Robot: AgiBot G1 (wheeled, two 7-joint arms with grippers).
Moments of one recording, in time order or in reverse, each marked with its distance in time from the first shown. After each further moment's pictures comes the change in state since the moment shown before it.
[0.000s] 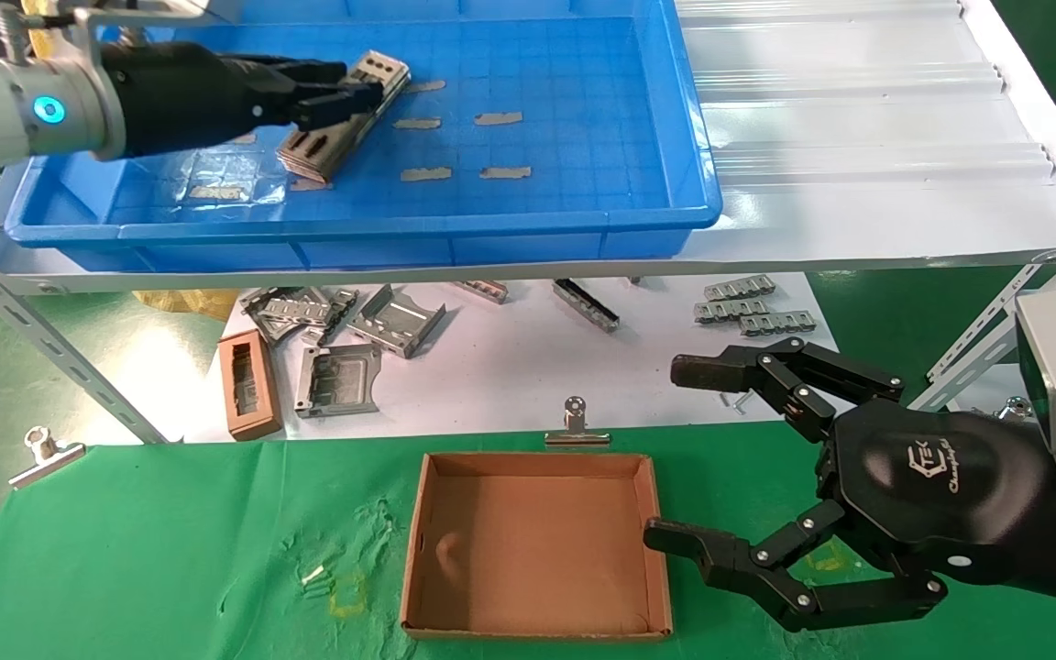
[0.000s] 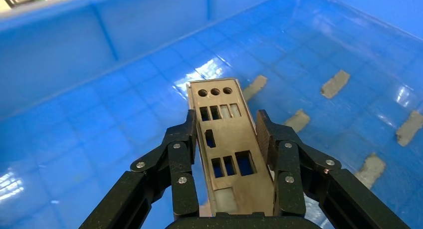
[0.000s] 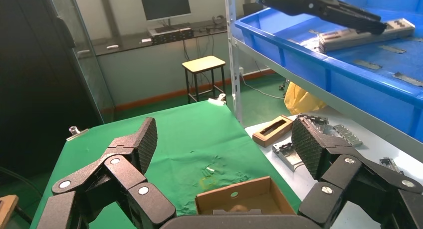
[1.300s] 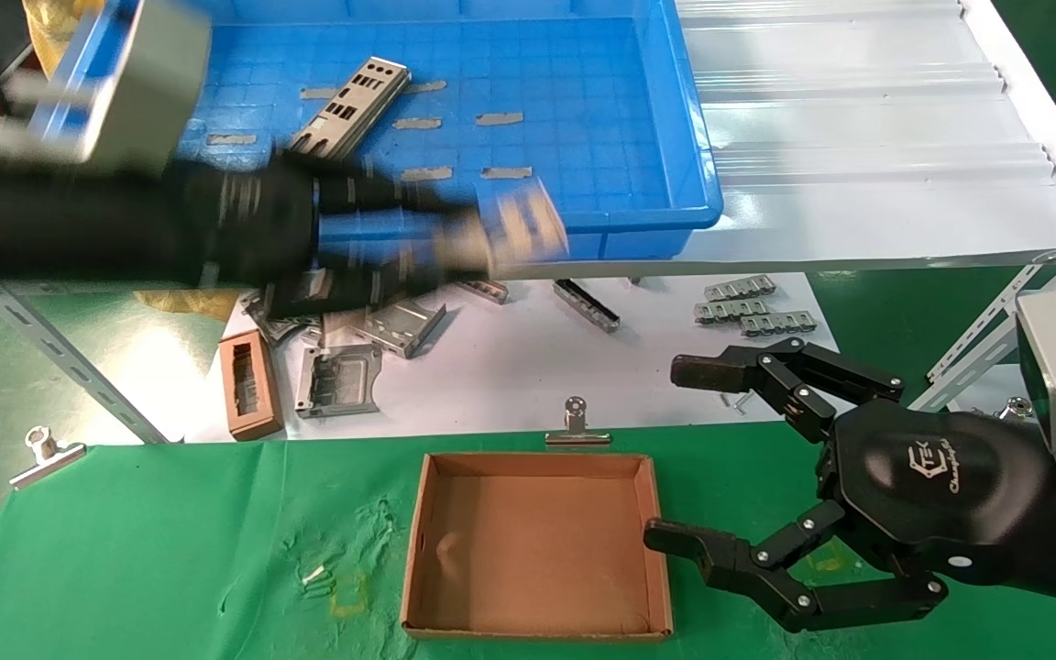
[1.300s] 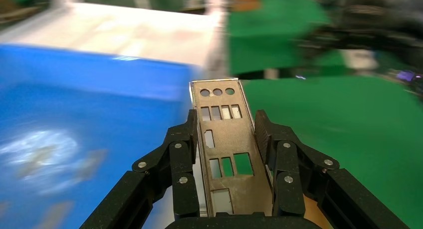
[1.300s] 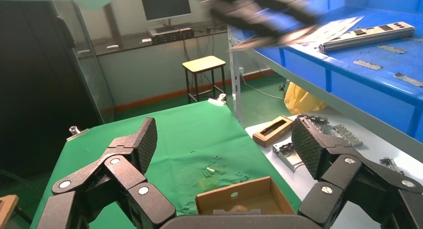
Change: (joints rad) left arm 0.217 -0.286 0.091 -0.636 -0.310 0.566 0.010; right arm 0.000 0.000 0.000 0.000 0.000 0.000 0.000
